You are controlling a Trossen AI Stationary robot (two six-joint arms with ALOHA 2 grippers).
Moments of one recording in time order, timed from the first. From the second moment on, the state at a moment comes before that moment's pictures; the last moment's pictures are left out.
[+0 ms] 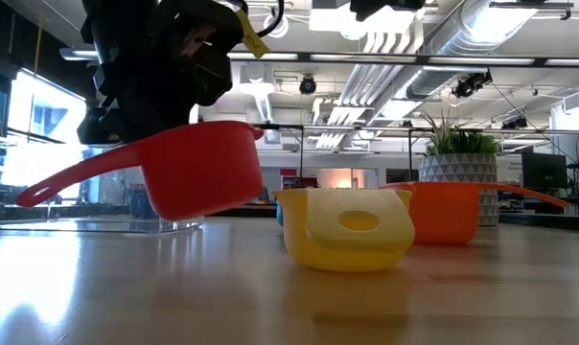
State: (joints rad) left arm -0.37 1.73 1.07 -0.50 -0.10 -1.23; right arm 0.17 1.65 1.77 -1.19 0.19 0.65
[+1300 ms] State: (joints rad) left arm -0.36 1.68 1.07 -0.50 -0.08 -1.15; right arm 0.18 1.66 1.77 -1.19 0.18 0.73
